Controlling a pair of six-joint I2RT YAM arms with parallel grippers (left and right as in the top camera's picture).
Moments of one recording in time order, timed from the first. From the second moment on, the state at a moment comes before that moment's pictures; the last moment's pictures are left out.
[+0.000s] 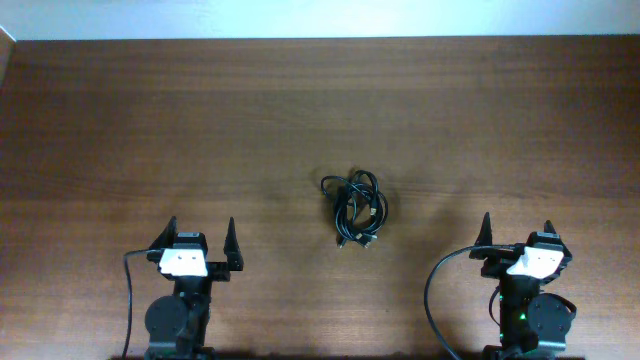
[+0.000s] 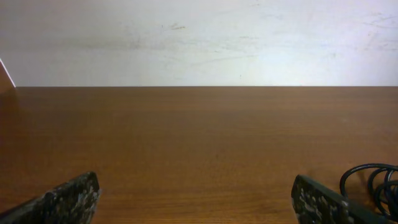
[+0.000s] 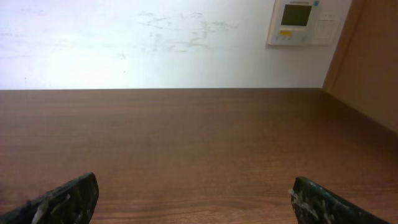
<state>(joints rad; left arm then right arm) -0.01 0.01 0.01 -0.08 -0.01 0.01 -0.10 0.01 0.01 -0.07 0.06 -0.03</state>
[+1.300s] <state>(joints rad) -0.02 0.01 0.01 -0.08 -0.01 0.01 -0.10 0.01 0.01 0.00 0.06 -0.08</state>
